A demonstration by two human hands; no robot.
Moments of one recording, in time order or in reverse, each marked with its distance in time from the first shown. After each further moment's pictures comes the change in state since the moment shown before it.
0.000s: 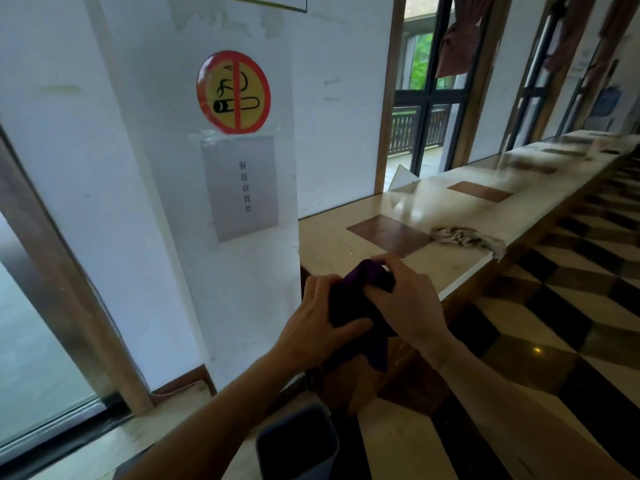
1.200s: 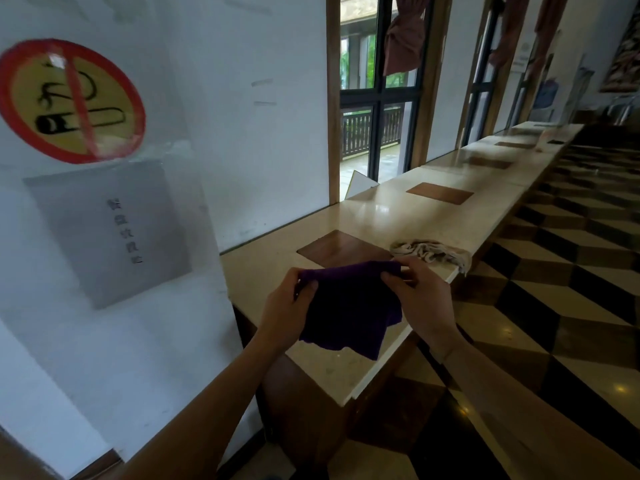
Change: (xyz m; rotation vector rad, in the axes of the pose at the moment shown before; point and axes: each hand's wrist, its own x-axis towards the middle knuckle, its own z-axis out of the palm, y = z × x) left_hand 0.250 -0.047 0.107 -0.158 0.145 -0.037; right_hand 0.164 0.208 -0.045 0.304 0.175 0.295
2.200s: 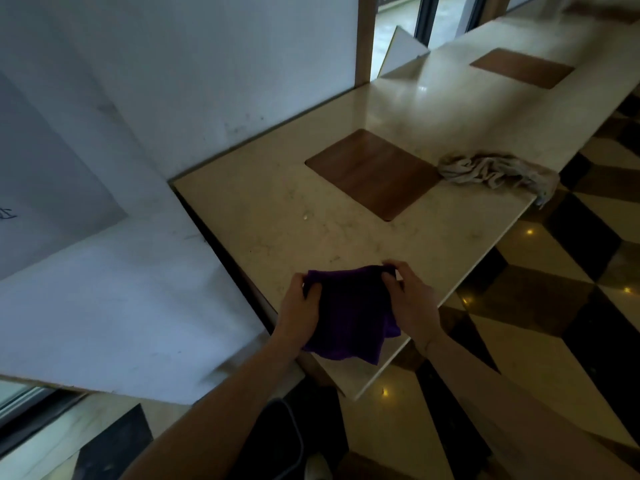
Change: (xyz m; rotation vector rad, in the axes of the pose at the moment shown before) left_hand 0.066 -0.199 0.117 -0.092 -0.084 -0.713; right_hand 0.102 0.226 0.131 -0.220 -0.280 0.386
